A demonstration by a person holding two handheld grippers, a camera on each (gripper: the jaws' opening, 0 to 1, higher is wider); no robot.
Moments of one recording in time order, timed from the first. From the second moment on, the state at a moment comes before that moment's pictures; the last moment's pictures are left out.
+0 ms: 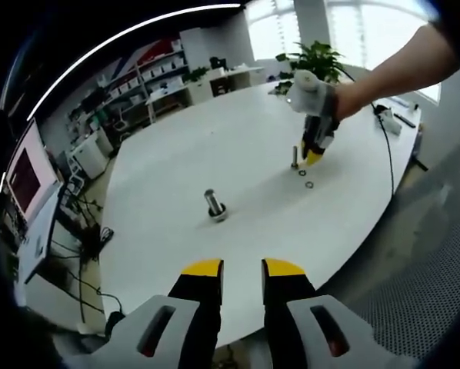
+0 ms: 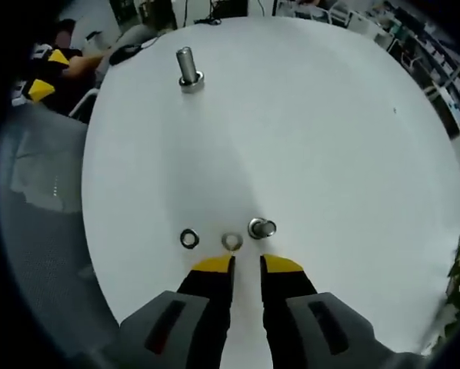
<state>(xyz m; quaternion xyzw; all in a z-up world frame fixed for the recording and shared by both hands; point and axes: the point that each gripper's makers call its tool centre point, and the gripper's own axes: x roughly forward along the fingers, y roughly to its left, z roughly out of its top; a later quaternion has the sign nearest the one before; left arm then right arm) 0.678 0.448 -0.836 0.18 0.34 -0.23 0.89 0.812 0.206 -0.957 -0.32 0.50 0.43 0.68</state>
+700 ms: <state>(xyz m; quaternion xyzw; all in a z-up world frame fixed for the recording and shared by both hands) 0.677 0.449 -0.838 0.18 0.35 -0.23 0.89 0.806 0.223 -0.973 -0.32 0.50 0.42 0.69</state>
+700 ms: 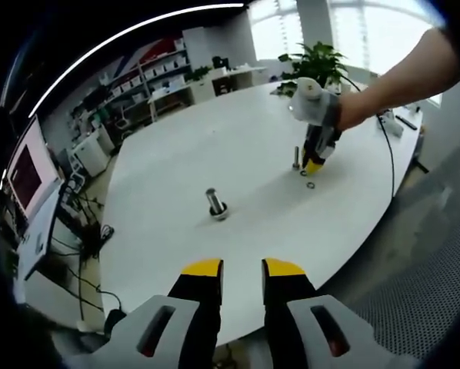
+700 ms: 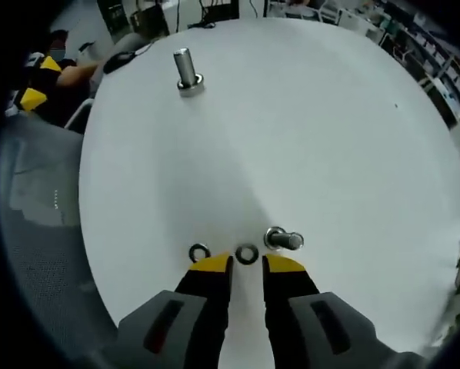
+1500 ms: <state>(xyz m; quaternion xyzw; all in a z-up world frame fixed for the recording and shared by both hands) 0.678 0.450 -0.838 0.18 0.35 -0.23 0.89 0.803 0.220 -0.974 -0.37 0.51 0.43 0.65</state>
